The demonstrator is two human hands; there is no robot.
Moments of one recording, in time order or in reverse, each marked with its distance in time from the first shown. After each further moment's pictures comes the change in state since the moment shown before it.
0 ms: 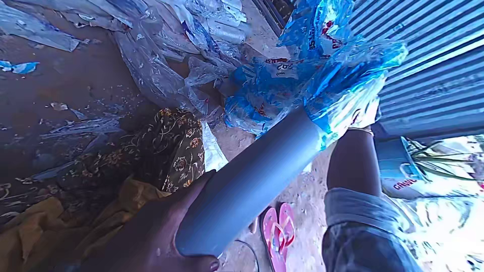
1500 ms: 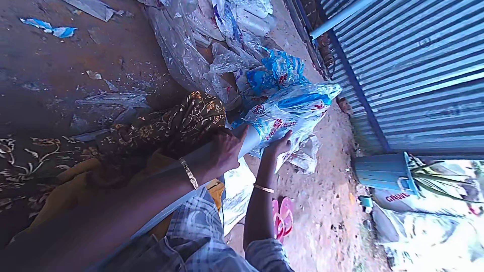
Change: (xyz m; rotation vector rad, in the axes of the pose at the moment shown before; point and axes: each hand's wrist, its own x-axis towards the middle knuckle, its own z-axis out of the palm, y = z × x) left_hand 0.123 -0.045 0.042 0.542 -0.254 -0.423; right_hand -0.258 0.090 0.111 0.191 0.330 0.589
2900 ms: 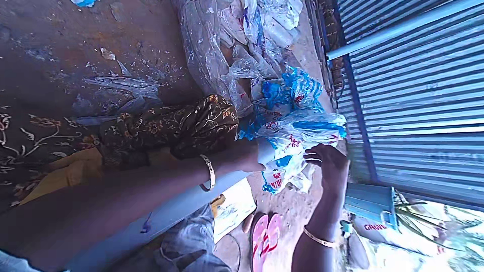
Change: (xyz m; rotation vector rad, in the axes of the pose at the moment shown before) left_hand 0.018 -0.017 -0.031 -0.369 -0.183 0.173; right_hand 0.026 -0.133 -0.048 -0.646 -0.855 -0.510
